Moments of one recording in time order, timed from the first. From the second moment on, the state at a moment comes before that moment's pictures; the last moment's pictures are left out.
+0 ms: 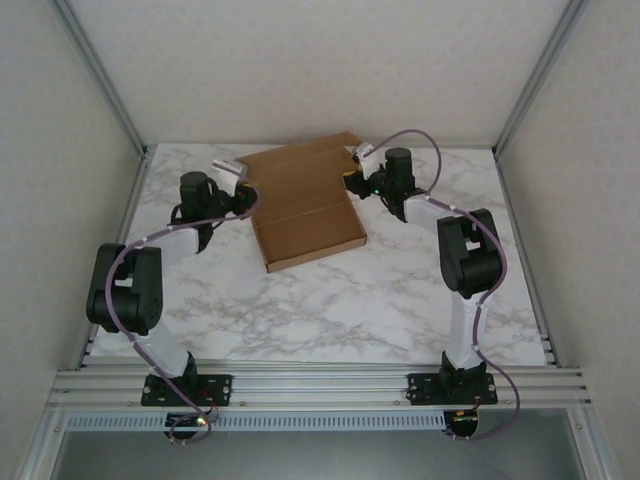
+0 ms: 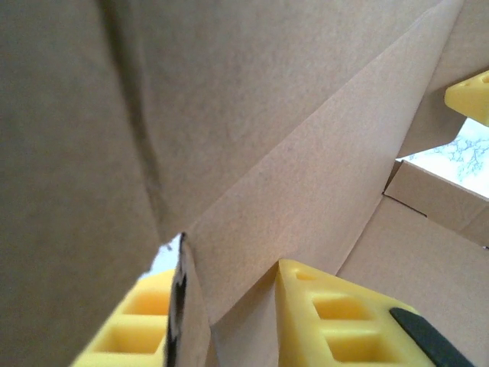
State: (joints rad) left arm -0.06 1.70 0.92 0.45 0.50 0.08; right arm 0.31 2.05 1.37 0.27 -0.46 -0.20
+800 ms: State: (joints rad) left arm -0.06 1.68 0.92 0.42 0.49 0.12; right arm 0.22 2.06 1.43 0.33 -0.57 -0.24
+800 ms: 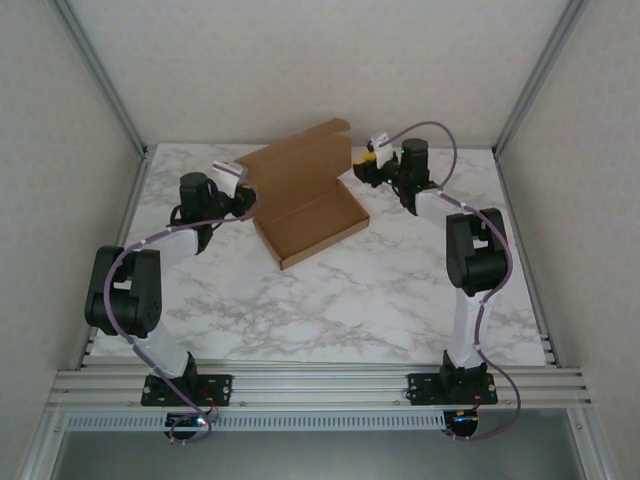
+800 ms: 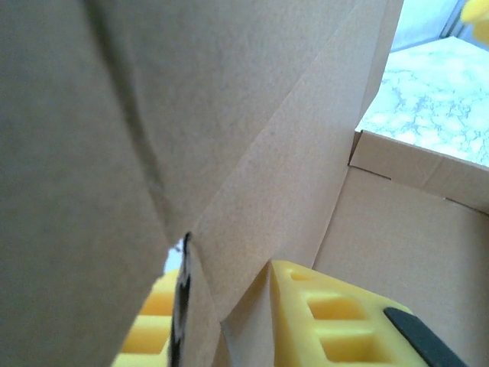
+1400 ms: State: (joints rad) left arm -0.06 1.68 0.96 0.27 0.65 0.31; right arm 0.14 2.40 1.96 0.16 -0.96 -0.43
